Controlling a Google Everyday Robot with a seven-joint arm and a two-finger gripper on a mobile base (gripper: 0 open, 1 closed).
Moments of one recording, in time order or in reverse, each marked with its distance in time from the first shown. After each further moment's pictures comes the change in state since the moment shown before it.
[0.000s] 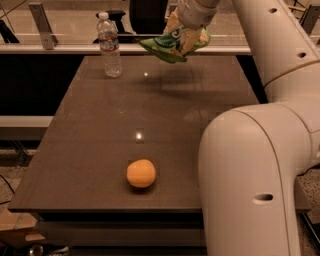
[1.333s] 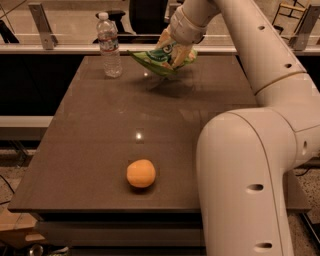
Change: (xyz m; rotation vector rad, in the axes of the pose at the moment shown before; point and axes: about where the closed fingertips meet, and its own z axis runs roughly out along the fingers) arm -0.011 0.007 0.051 -0.017 -0.140 0.005
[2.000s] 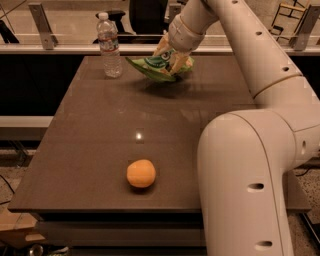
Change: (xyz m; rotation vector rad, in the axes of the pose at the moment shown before) arm -0.006 0.008 0.020 -0.028 -0.053 0.005
